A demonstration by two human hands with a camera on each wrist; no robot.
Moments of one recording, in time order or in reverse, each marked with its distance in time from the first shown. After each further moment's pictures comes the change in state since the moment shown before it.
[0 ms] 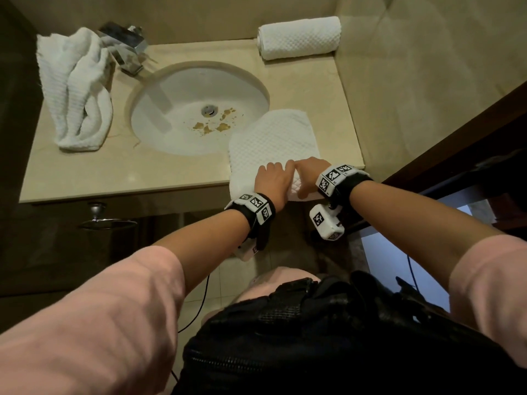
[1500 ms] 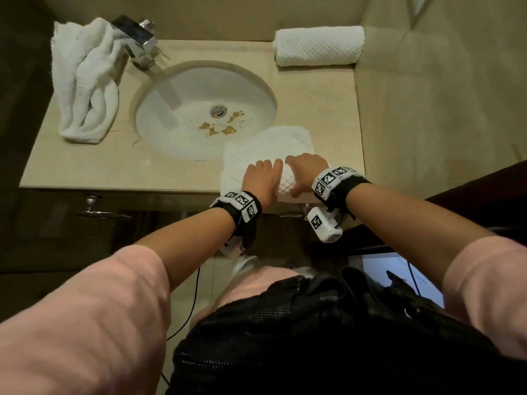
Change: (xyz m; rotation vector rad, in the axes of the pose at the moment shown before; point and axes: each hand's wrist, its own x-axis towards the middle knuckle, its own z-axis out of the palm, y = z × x) left_hand 0.050 -0.013 -0.014 -0.014 -0.036 -0.120; right_hand 0.051 0.030 -0.032 -0.126 0.099 -0.186
